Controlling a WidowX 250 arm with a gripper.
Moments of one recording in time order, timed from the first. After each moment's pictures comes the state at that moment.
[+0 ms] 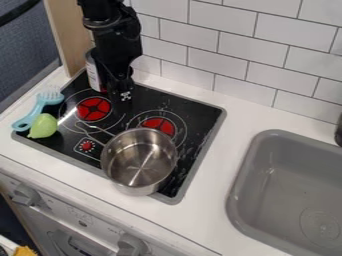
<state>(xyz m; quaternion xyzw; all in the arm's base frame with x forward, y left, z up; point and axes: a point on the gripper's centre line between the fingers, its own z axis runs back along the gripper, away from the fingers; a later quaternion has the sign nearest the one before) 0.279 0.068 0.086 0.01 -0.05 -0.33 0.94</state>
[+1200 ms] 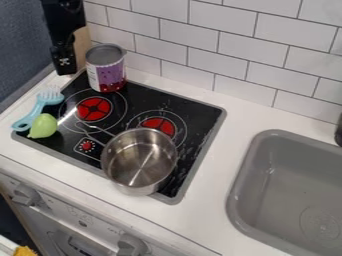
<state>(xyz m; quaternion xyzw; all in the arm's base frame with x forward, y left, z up) 0.308 0.181 0.095 0.12 -0.05 -0.38 0.92</state>
